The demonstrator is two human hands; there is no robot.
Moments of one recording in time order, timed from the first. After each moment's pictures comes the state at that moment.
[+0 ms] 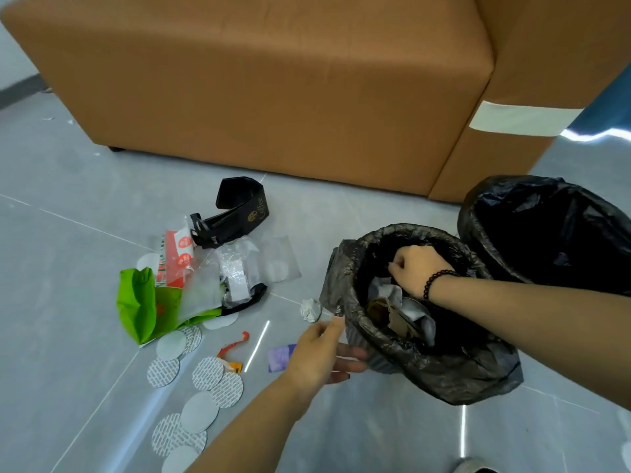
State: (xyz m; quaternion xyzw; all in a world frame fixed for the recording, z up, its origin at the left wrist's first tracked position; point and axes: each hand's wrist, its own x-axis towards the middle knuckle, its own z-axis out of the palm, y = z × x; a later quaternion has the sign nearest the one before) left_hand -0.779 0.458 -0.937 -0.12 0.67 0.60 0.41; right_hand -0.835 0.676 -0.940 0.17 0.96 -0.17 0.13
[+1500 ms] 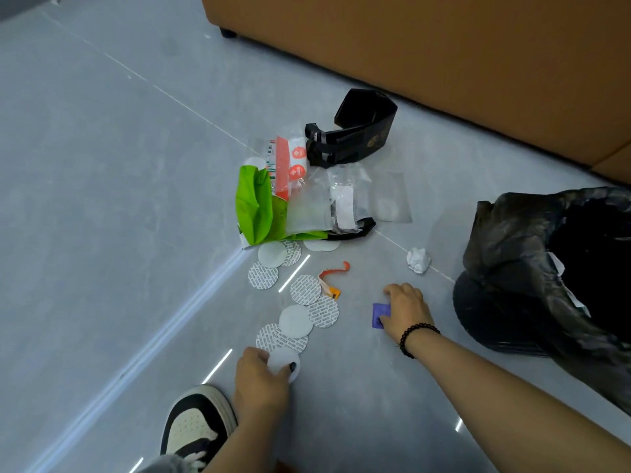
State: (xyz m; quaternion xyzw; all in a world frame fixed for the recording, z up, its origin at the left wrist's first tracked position) left_hand -0.705 0.235 -1.101 -0.39 0.83 0.36 0.18; right_hand -0.800 0.467 -1.103 0.09 0.96 -0.13 0.23
